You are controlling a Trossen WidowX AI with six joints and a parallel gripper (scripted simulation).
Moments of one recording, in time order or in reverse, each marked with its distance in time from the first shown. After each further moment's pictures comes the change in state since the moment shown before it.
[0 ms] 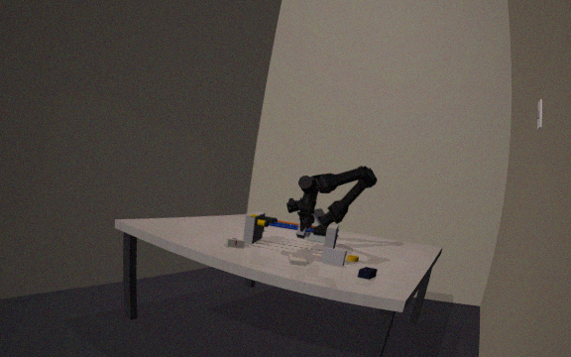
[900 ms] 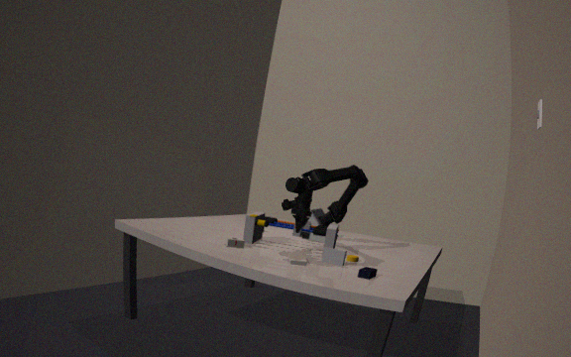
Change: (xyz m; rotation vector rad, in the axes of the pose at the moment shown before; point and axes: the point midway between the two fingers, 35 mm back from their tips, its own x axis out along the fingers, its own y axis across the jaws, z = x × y) arm 0.000 -0.001 0.017 -0.005 0.000 -0.275
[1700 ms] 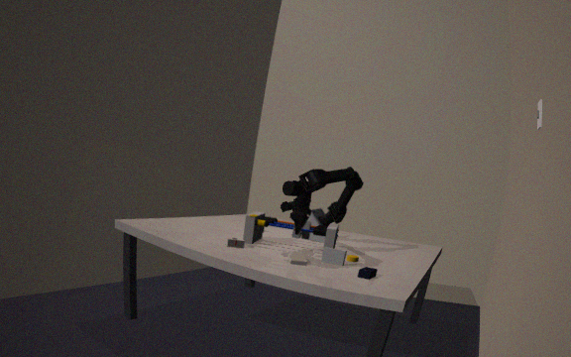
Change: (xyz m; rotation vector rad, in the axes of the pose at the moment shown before) arm 0.004 0.004 0.001 -0.011 -0.004 -0.148
